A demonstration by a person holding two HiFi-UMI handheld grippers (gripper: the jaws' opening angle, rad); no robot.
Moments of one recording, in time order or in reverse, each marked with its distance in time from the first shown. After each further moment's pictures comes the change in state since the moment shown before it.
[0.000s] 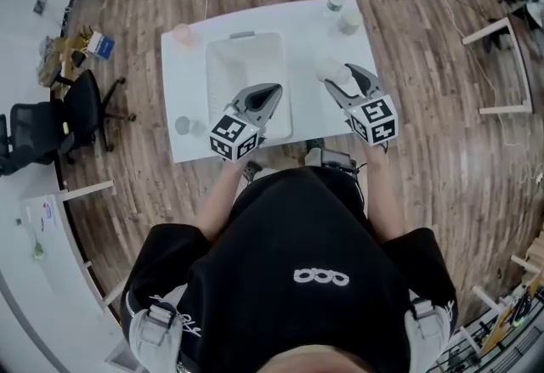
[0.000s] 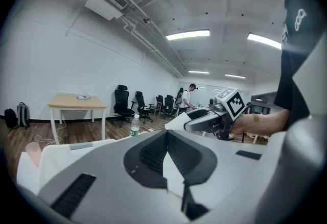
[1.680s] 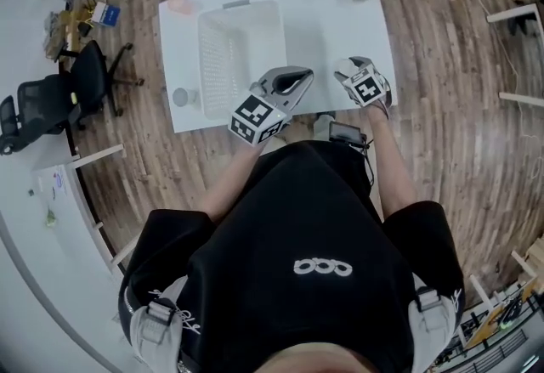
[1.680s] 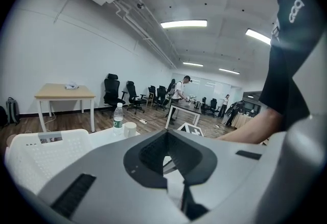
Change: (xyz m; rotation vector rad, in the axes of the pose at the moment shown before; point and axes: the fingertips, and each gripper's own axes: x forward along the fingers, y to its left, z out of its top) left arm 0.077 -0.068 -0.025 -0.007 0.112 -0.095; right arm 0.063 -0.040 -0.240 -0.022 0.544 0.151
